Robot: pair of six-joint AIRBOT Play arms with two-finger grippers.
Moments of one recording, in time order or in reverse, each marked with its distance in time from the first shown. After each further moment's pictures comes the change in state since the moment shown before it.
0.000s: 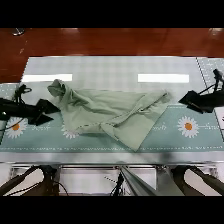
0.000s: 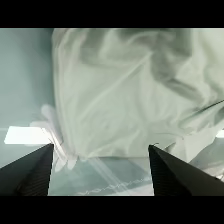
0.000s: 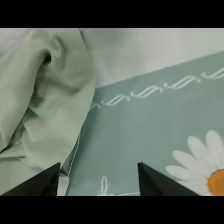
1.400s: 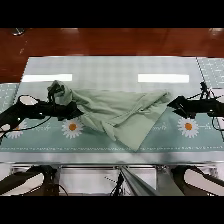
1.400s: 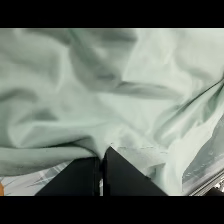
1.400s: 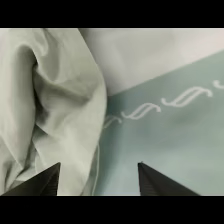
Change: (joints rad) left arm -0.407 -0.091 -0.053 -0.229 0.338 0.106; right arm -0.016 -0.178 -0.115 0.294 -0.150 -0.140
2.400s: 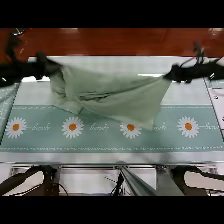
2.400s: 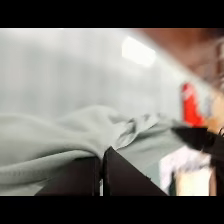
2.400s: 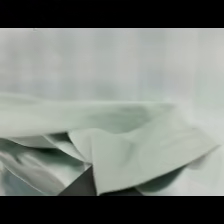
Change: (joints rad) left arm 0.212 0.052 0.537 -0.247 -0.087 0.013; right arm 0.191 -0.126 0.668 0.014 0.202 -0.012
